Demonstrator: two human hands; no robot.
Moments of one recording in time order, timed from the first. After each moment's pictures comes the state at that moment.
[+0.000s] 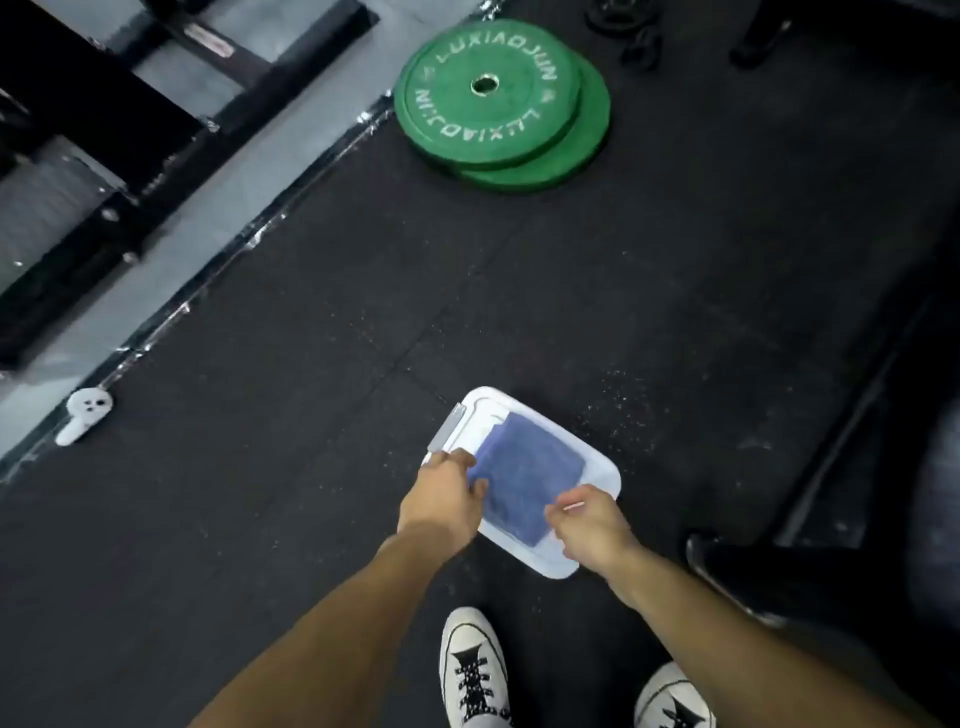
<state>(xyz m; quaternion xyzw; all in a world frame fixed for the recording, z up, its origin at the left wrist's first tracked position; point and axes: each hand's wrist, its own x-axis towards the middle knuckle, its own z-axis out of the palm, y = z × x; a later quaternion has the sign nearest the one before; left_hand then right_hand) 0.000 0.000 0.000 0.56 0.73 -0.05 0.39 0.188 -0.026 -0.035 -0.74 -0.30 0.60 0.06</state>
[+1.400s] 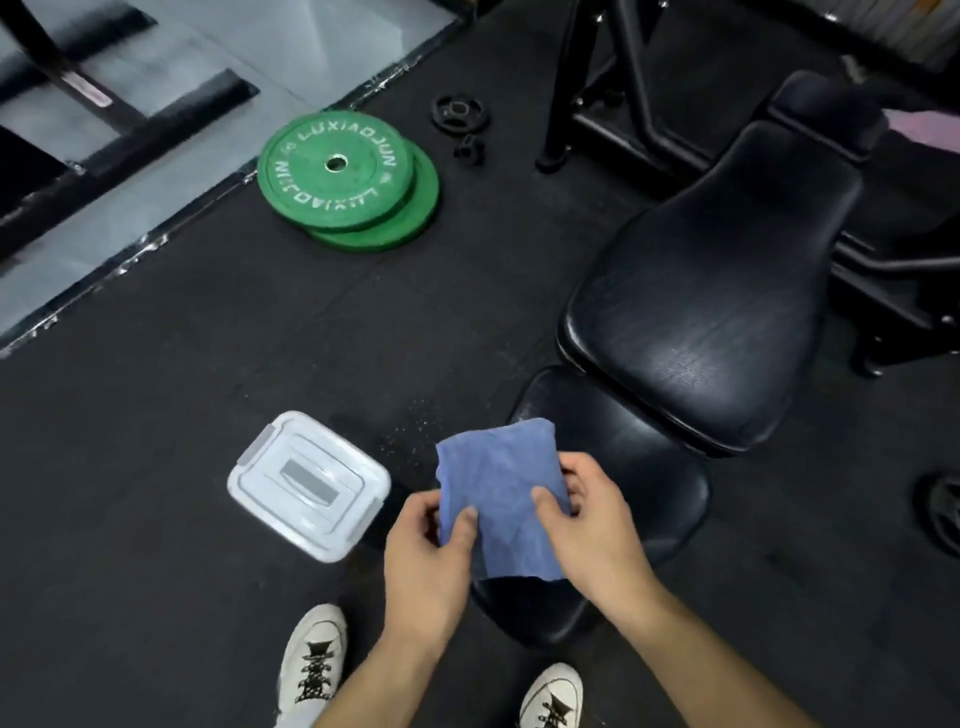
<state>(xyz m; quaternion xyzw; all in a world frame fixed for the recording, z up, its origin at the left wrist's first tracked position) 0.343 -0.093 0.233 0.32 0.72 0.36 0.49 0.505 -0.066 0.252 -0.74 -0.42 0.47 0.23</state>
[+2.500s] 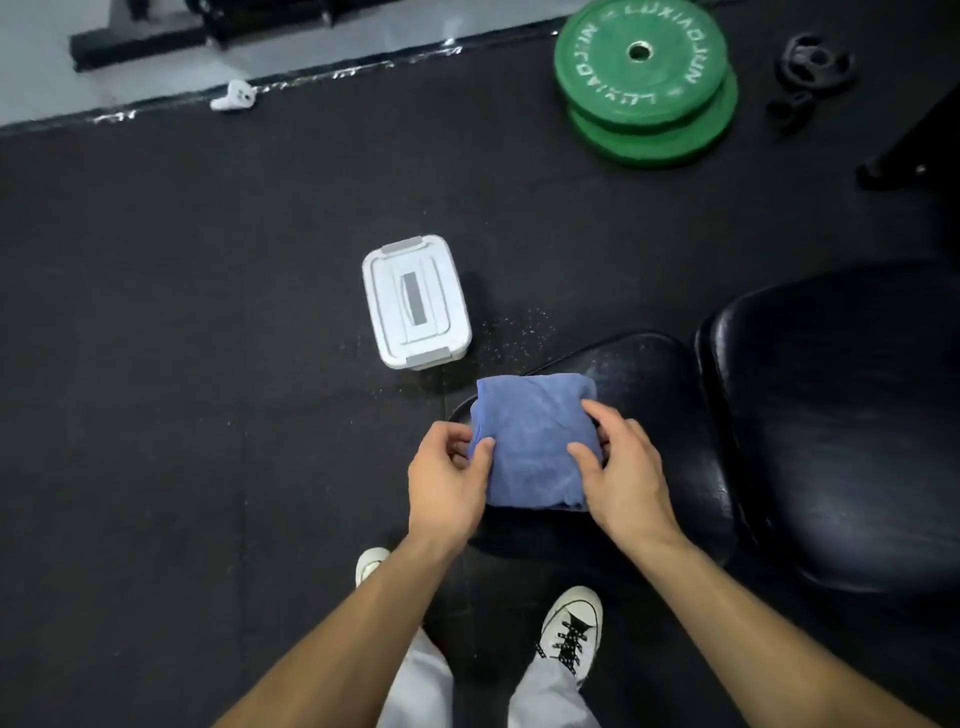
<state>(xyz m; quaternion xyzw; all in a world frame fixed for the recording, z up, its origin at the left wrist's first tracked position) 0.467 -0.146 0.176 0.06 0.86 0.39 0.32 0.600 -0.015 0.185 -0.52 -0.72 0.45 -0.01</state>
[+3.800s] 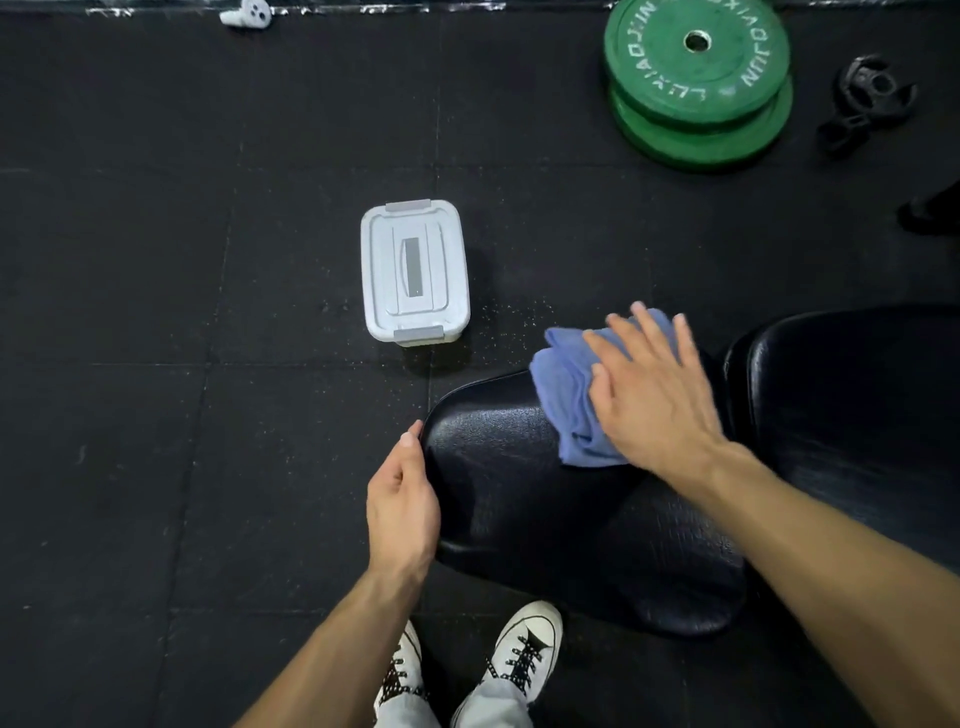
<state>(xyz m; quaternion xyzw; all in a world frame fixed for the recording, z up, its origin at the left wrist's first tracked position) 0.482 -0.162 0.127 -0.13 0.79 0.53 0.29 0.560 0.084 0.131 -0.26 -0.96 0.05 -0.10</state>
